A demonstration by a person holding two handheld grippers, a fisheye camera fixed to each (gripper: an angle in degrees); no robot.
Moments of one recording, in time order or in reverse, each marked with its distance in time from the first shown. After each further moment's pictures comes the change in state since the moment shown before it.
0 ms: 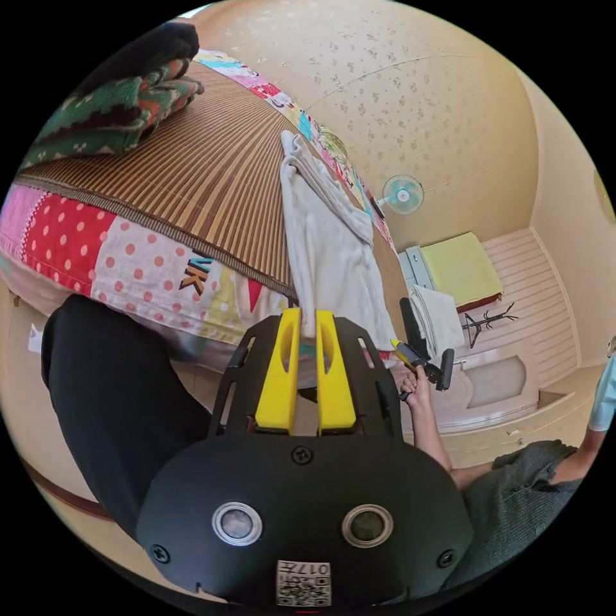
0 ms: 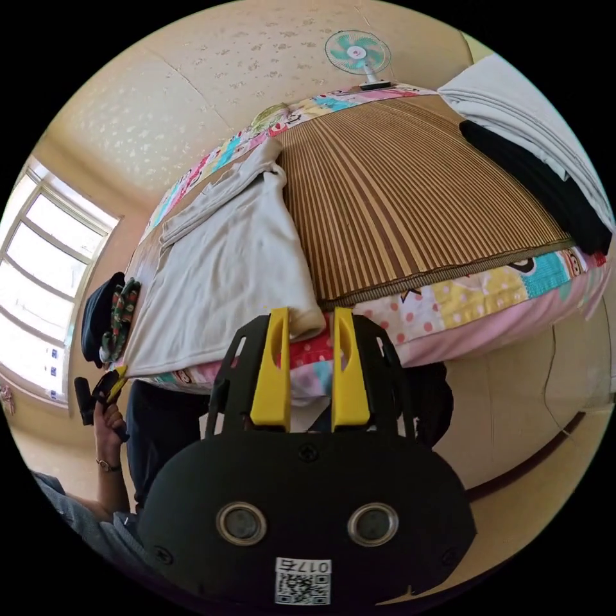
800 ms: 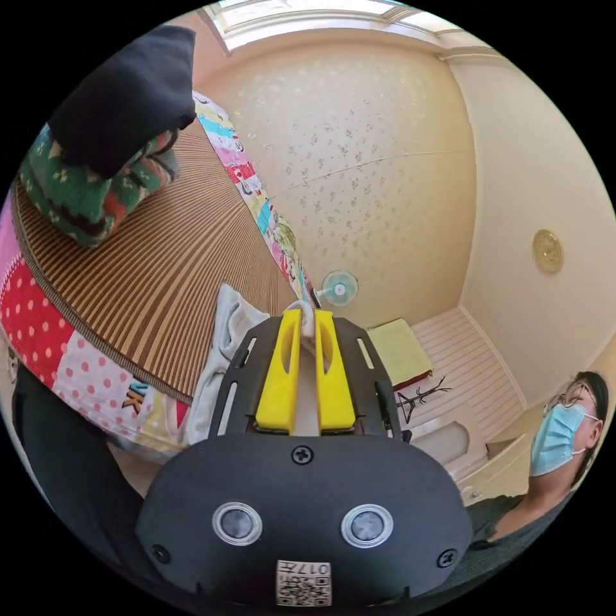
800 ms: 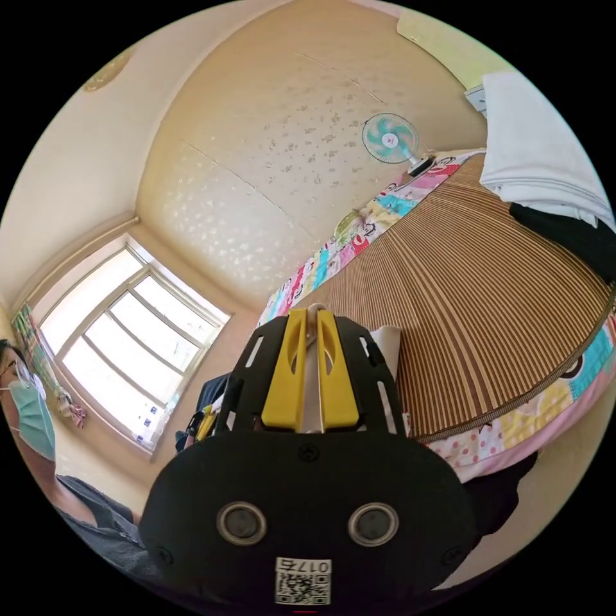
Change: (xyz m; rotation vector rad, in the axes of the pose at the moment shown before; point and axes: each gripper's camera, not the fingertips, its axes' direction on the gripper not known) left arm 0.018 -0.071 -0.073 0.405 0.309 -0.071; right arm -0.007 -0.076 -0.109 0.436 -0.513 0.052
